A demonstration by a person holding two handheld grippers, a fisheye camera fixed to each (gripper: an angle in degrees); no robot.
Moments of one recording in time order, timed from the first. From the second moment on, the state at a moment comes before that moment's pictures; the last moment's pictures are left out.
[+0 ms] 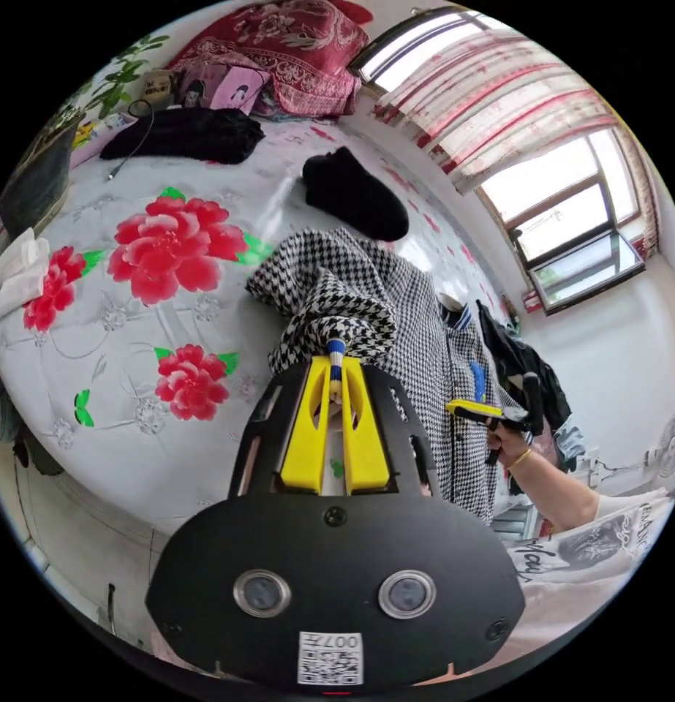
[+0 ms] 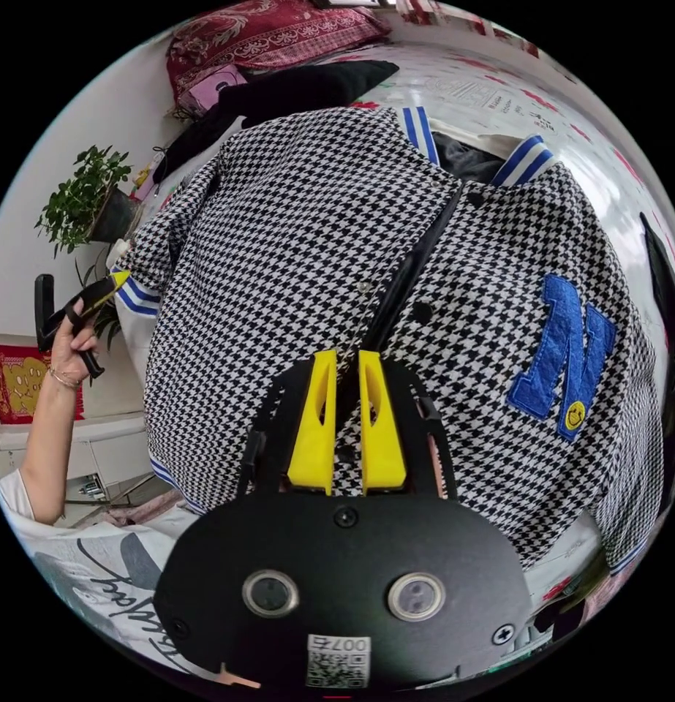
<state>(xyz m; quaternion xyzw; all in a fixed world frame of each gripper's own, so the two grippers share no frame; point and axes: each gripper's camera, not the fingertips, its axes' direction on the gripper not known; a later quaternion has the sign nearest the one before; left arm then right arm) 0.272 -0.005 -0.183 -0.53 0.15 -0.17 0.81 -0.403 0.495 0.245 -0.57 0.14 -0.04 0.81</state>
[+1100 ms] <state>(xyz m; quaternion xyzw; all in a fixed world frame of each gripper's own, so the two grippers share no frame) 0.332 0.087 -0.402 -0.65 0.19 -0.10 0.72 -0.447 0.505 0.177 -0.53 0.06 -0.01 0.85</state>
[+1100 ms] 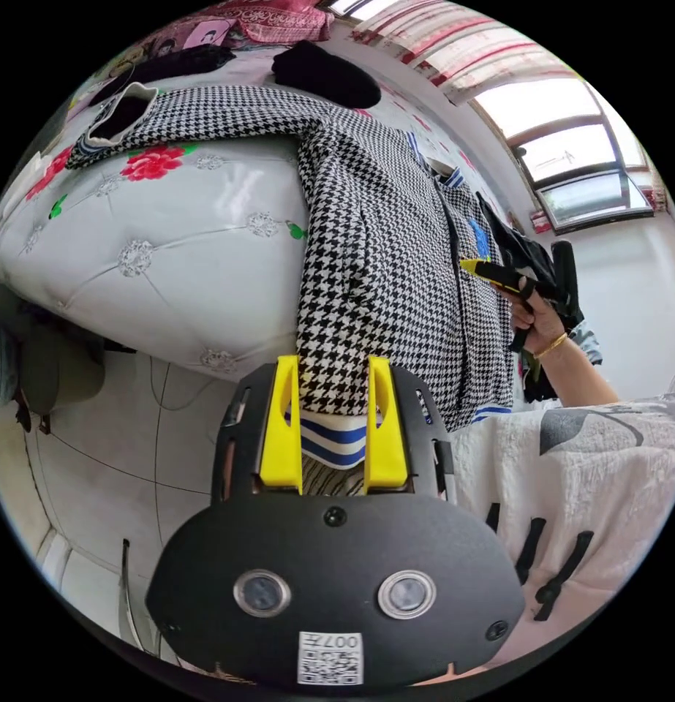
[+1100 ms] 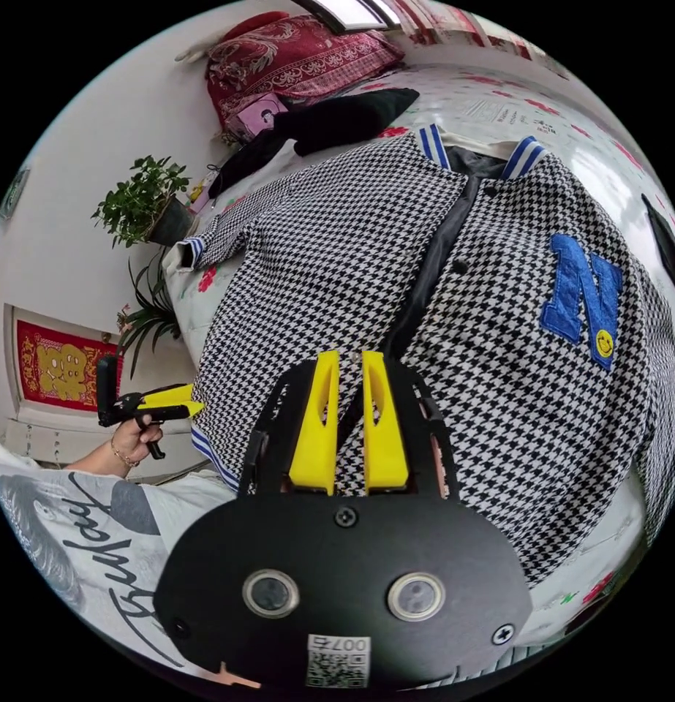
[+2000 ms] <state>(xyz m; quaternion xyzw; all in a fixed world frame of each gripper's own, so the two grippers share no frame) 0.242 0.105 -0.463 -0.56 0.17 -0.17 0.79 -0.511 0.506 0.158 -0.55 0.10 -0.07 0.82</state>
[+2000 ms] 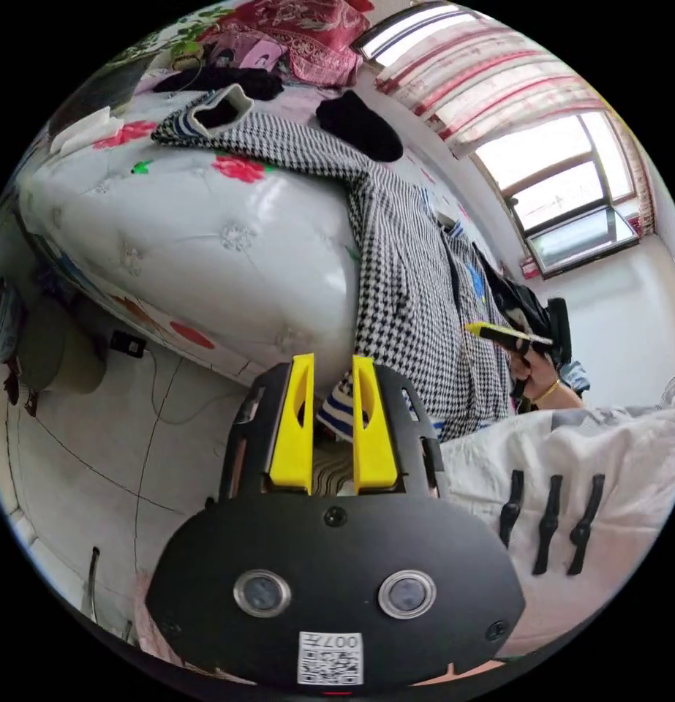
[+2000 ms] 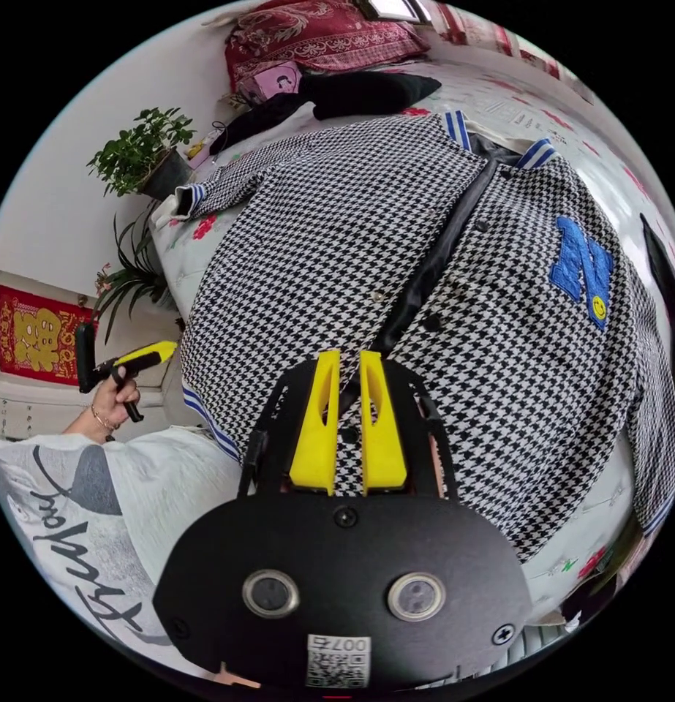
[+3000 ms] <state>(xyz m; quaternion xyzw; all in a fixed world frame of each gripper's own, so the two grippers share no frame) 0.173 -0.137 -0.276 -0.30 0.39 -0.17 0.85 -0.466 0.362 -0.018 -0.44 0.23 0.12 0.86</state>
